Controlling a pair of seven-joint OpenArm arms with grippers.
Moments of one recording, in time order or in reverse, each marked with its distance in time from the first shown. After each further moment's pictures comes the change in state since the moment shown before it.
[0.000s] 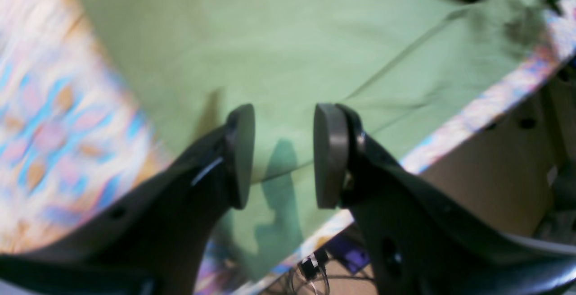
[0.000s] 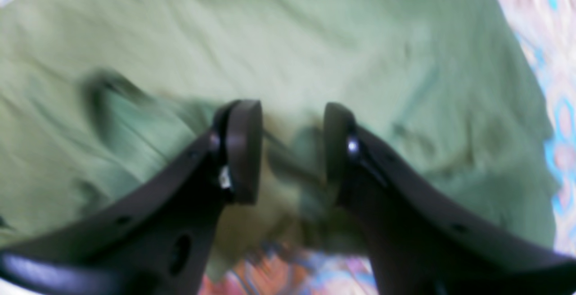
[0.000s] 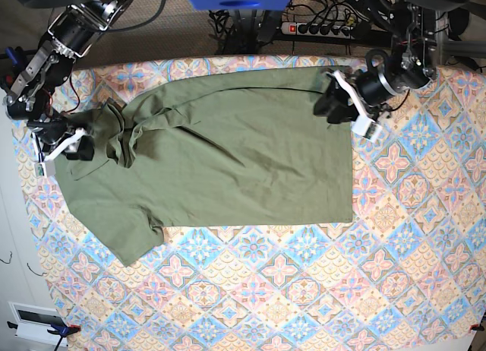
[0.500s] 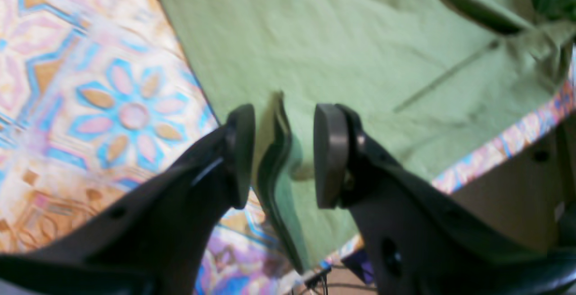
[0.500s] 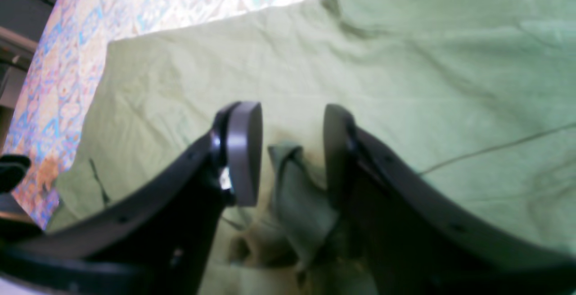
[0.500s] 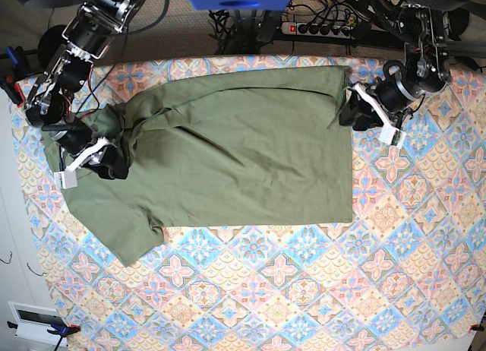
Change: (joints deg) left arm -1.6 0.3 -8.1 -5.9 0.0 -0.1 0.7; right arm 0.9 -3.7 -5.5 0.8 17.2 0.0 -1.0
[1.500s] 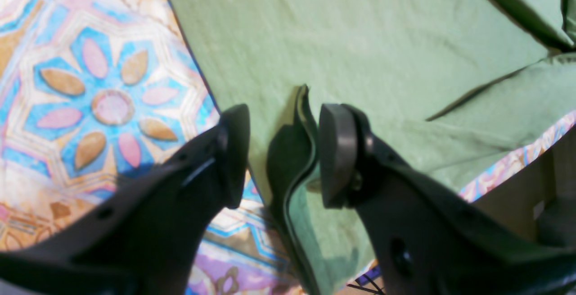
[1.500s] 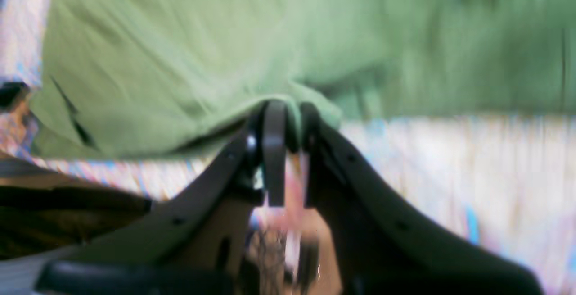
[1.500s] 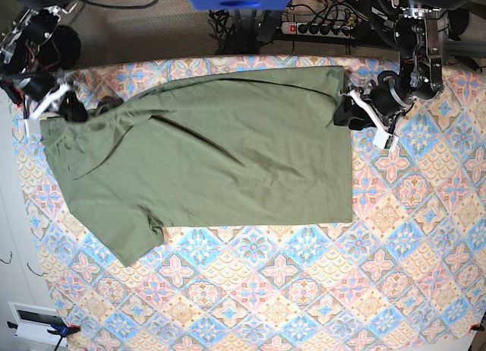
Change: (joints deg) left arm -4.9 0.2 3.5 -9.4 0.5 0.6 -0.4; right arm -15.8 7.9 11.3 5.7 15.3 0.0 -10.3
